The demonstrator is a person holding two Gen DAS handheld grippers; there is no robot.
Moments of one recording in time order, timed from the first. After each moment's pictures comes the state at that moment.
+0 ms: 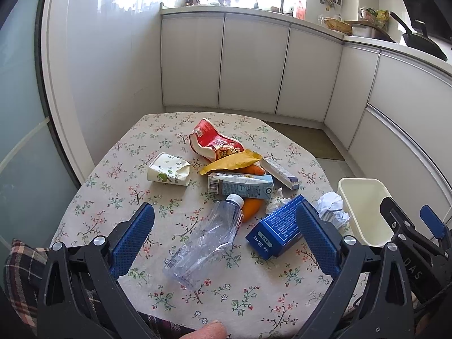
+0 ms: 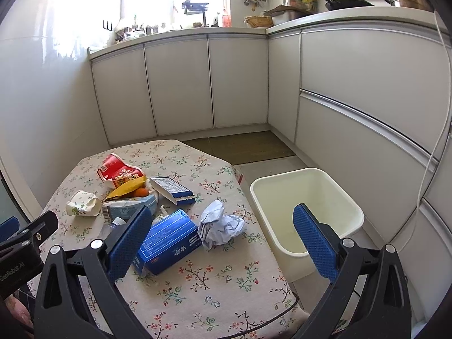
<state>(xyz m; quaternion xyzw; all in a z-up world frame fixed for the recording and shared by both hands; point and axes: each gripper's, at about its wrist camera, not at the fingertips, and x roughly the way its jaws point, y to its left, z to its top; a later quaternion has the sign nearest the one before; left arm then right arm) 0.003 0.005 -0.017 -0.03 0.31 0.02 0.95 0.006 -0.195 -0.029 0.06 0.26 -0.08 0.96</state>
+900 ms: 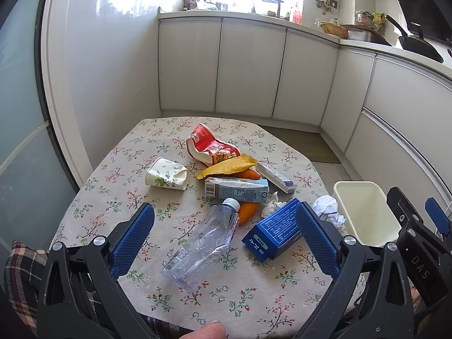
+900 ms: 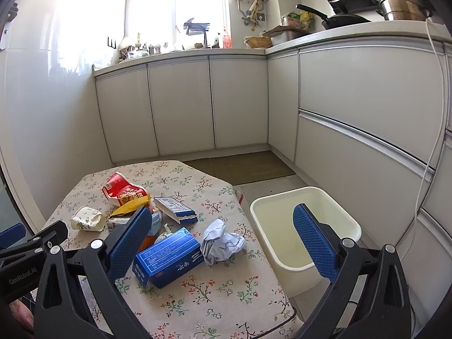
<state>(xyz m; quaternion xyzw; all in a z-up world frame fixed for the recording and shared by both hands) 0.001 0.007 -0.007 -0.03 0.32 0.01 0.95 -0.009 -0.188 -0.015 0.05 0.20 -0.08 0.97</state>
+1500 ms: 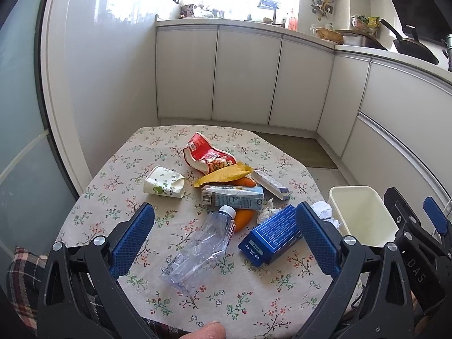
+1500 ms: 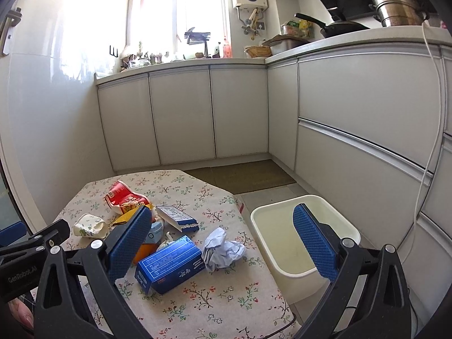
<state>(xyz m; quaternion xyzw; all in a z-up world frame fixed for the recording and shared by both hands) -0.003 0.005 0.003 -0.04 0.30 -0.01 0.95 -0.018 -0.186 -0.010 0.05 0.18 -0.08 0.98</state>
